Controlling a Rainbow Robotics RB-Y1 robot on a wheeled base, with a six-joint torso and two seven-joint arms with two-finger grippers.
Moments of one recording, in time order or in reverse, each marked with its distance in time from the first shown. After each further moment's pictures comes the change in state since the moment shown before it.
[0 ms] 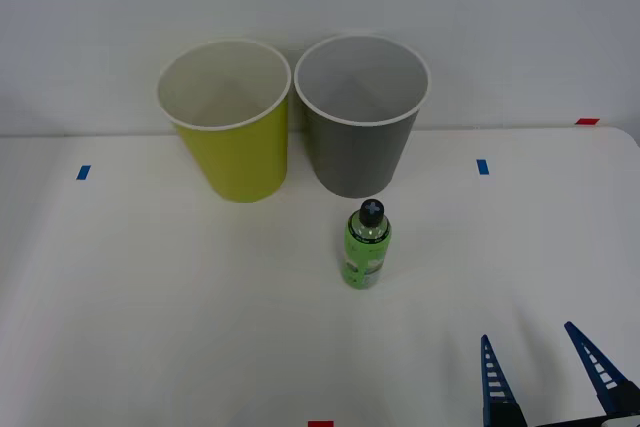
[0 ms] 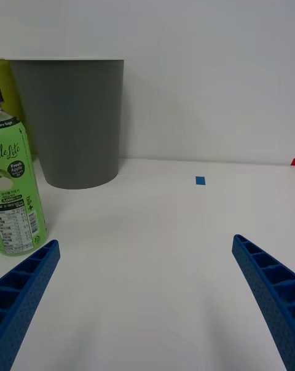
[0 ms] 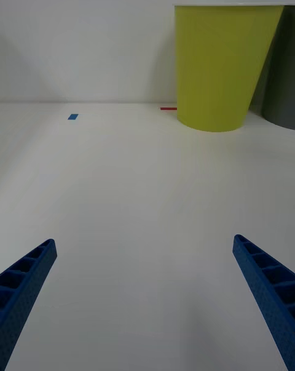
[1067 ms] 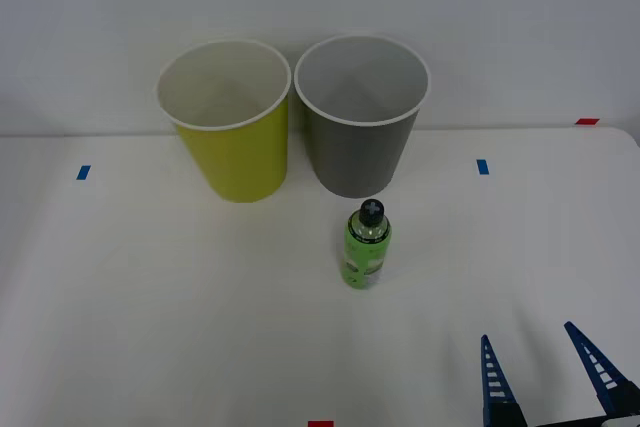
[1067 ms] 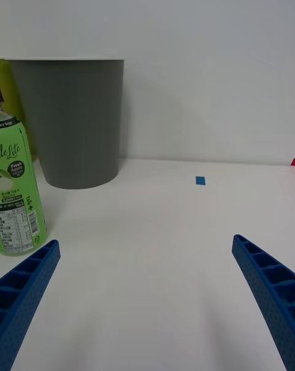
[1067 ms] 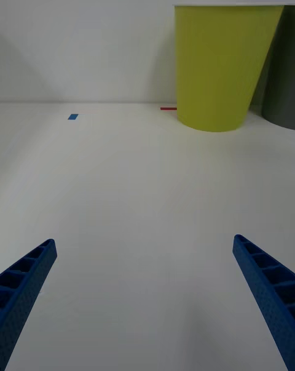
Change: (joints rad) right arm 0.000 0.000 0.000 0.000 0.000 0.000 0.000; left arm 0.000 0.000 0.000 0.000 0.000 0.000 0.000
